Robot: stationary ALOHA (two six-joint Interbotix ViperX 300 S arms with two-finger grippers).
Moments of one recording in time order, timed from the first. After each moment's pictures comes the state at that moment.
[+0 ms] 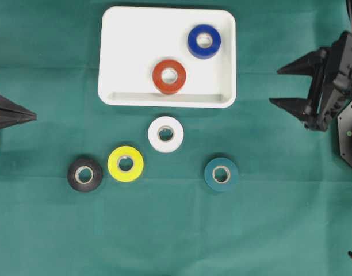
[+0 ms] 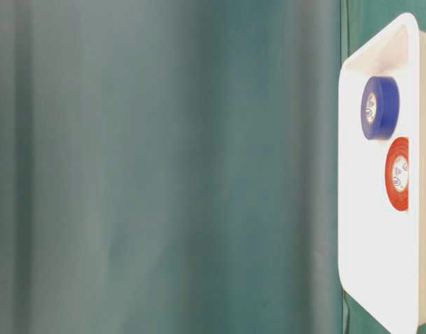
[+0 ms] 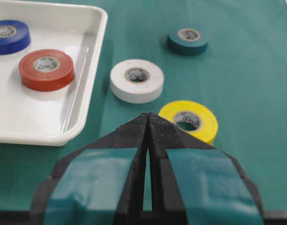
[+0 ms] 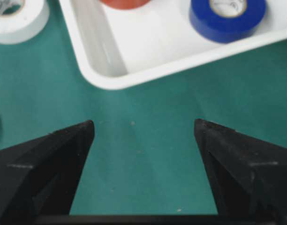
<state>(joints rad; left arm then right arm) -0.01 -1.29 1.48 -0.02 -0.06 -0.04 -0.28 -0.73 1.30 -0.34 -0.01 0.56</state>
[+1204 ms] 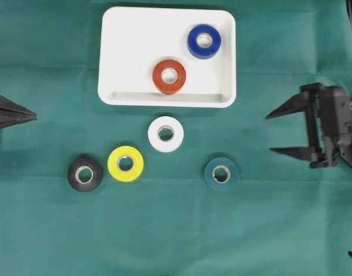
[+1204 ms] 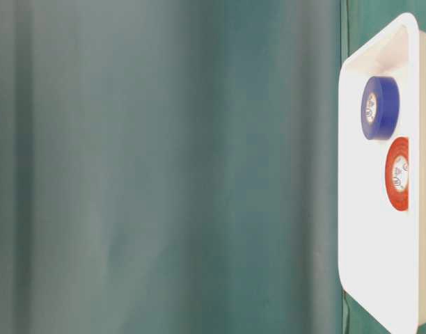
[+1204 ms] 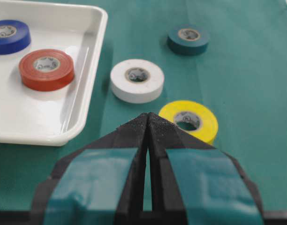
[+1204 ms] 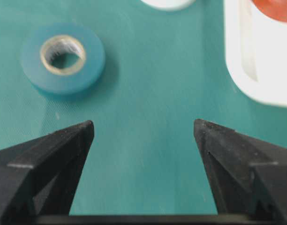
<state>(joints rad) -0.01 -1.29 1.48 -0.02 -0.06 -0.04 0.02 -0.60 1.29 -0.50 -0.12 0.56</state>
